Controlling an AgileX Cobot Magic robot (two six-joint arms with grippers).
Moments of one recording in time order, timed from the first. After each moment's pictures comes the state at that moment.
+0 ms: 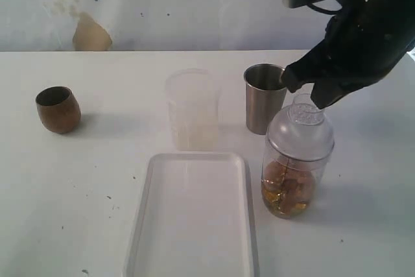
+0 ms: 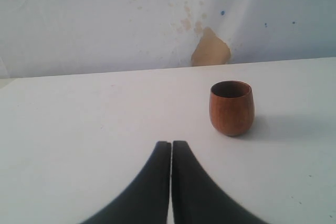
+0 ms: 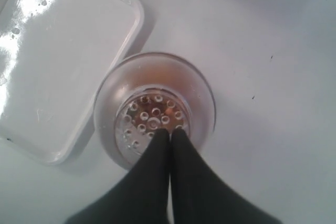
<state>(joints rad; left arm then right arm) 0.08 0.00 -0.01 0.05 0.22 0.05 0.29 1.46 -1.34 0.05 1.21 -0.09</state>
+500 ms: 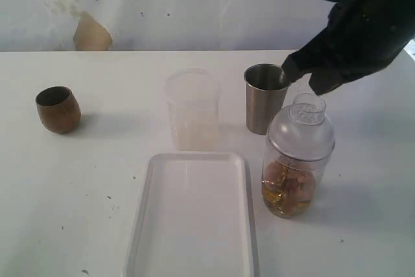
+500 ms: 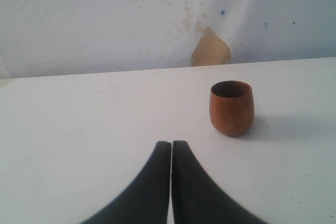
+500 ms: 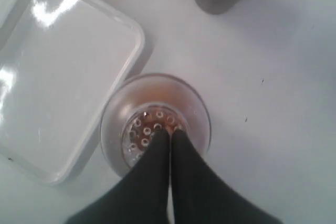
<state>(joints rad) 0.08 0.00 -0.01 0.05 0.22 0.05 0.29 1.41 -1.34 0.05 1.14 -0.11</state>
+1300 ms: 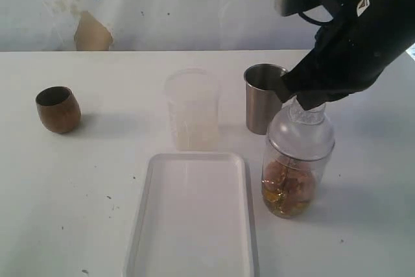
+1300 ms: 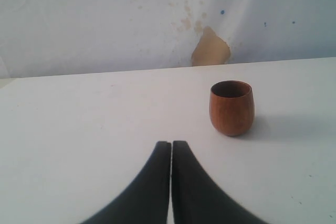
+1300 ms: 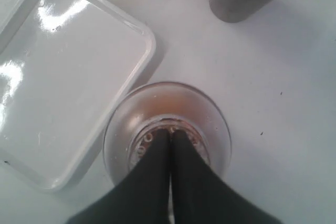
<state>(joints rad) 0.08 0.00 -0.01 0.05 0.22 0.05 0.29 1.42 -1.25 0.10 1.04 -0.17</state>
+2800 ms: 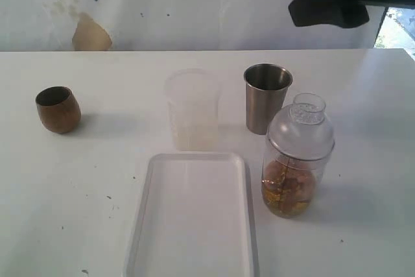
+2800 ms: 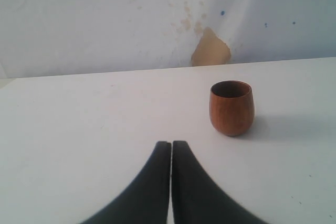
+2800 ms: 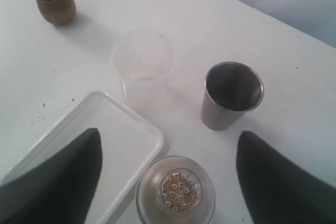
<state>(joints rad) 0.08 0.00 -0.01 0.05 0.22 0.05 0.29 1.15 -1.30 0.19 0.92 -0.25</state>
